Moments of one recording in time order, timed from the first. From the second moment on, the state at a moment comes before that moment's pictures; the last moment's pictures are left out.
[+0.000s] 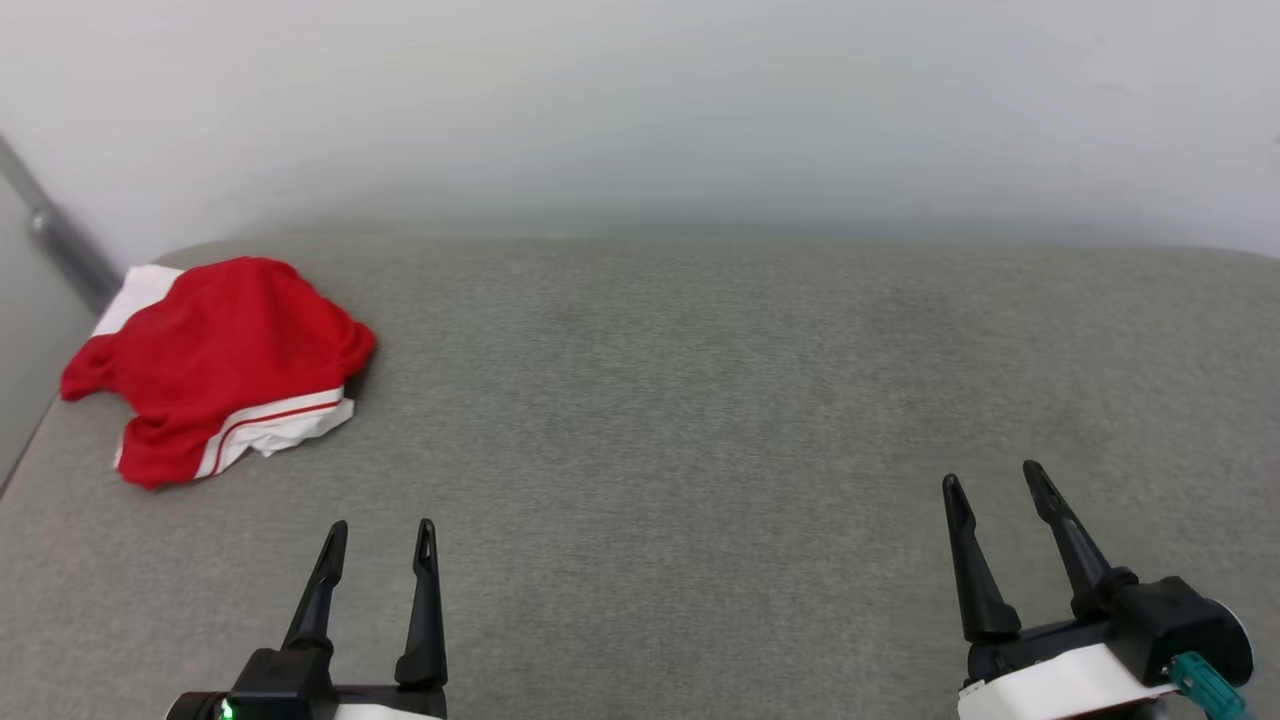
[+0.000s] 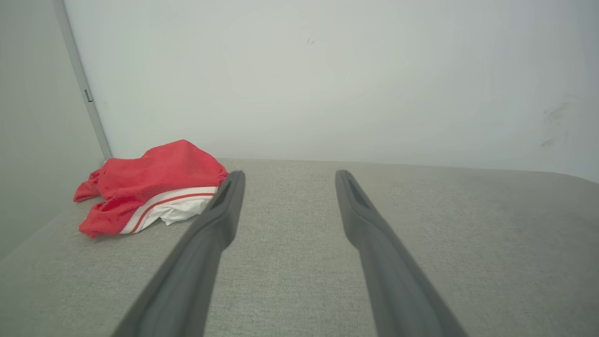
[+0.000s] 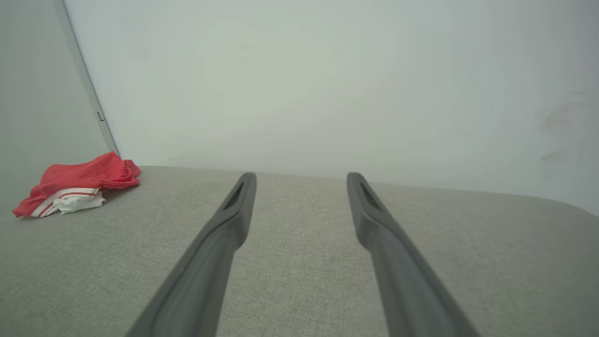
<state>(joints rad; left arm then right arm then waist) 0.15 0.05 -0.07 -0.08 -0.10 0.03 -0.26 0.04 -0.05 0.06 0.04 0.09 0.13 -0.26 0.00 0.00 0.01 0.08</state>
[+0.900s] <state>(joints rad) 0.21 0.05 0.00 -0.11 -0.08 0.00 -0.26 0.07 -0.05 0.12 0.06 0.12 0.13 -0.26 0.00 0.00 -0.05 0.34</state>
